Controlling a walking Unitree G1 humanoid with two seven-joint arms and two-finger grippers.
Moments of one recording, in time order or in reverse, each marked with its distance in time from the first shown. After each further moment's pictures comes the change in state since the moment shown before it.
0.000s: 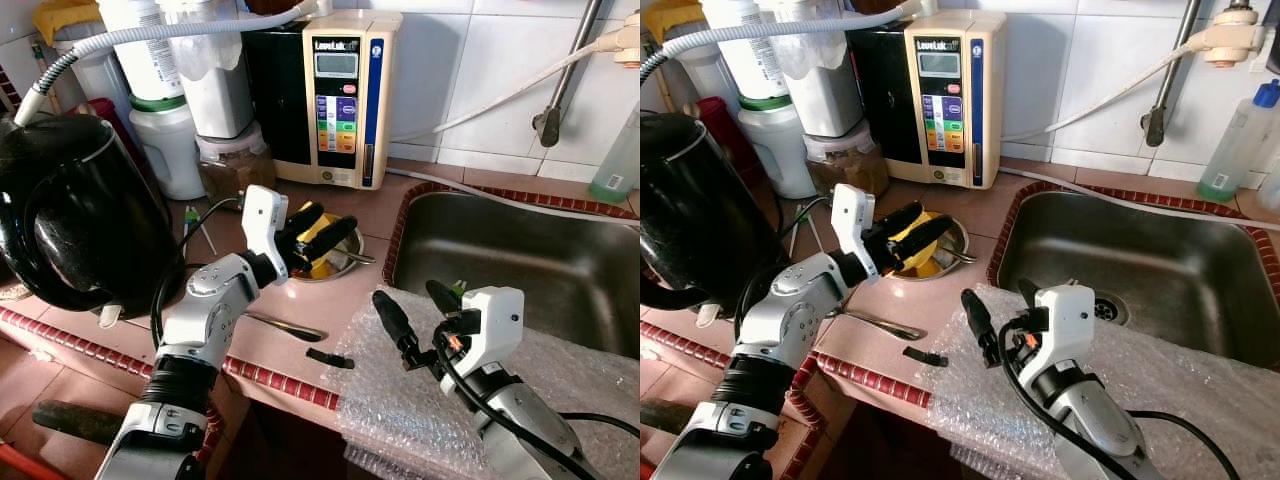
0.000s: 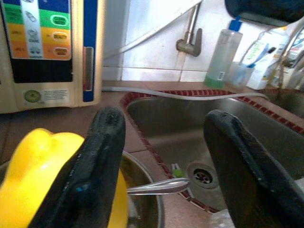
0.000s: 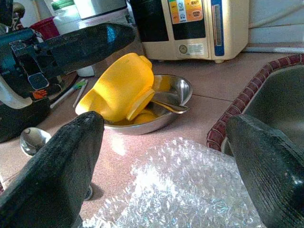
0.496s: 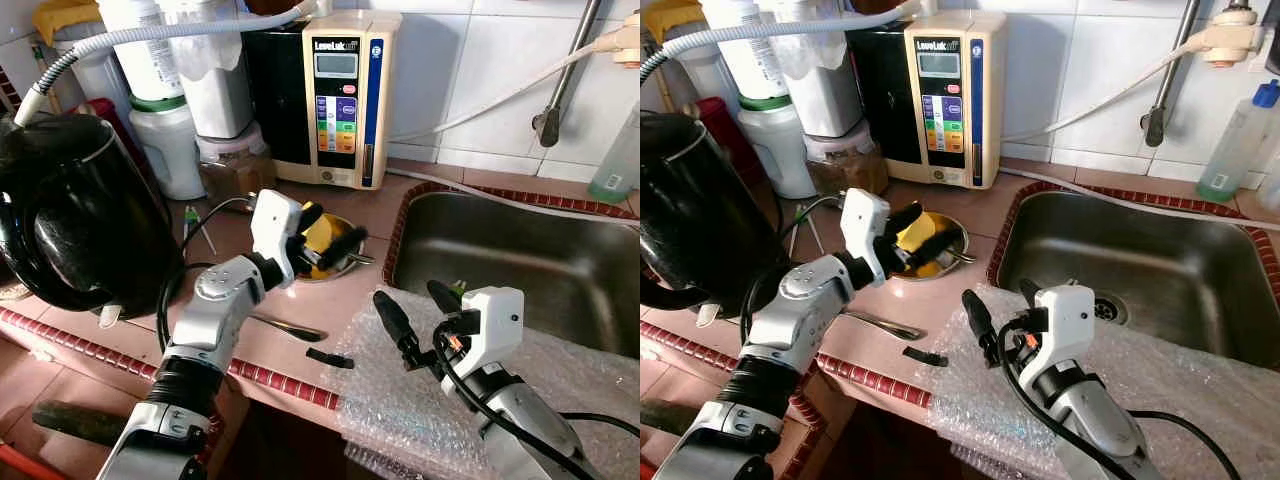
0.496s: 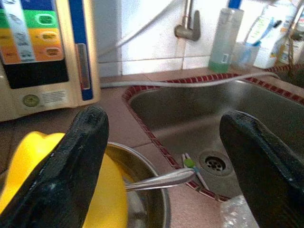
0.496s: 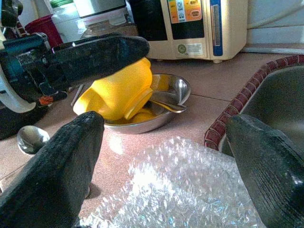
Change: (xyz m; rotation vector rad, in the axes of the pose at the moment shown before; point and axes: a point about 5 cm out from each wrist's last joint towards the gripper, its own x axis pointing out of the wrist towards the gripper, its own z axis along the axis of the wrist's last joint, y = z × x) left arm 0.005 -0.007 -0.008 0.115 0.047 -0.027; right arm 0.000 -0.001 0.000 -0.013 0.004 -0.003
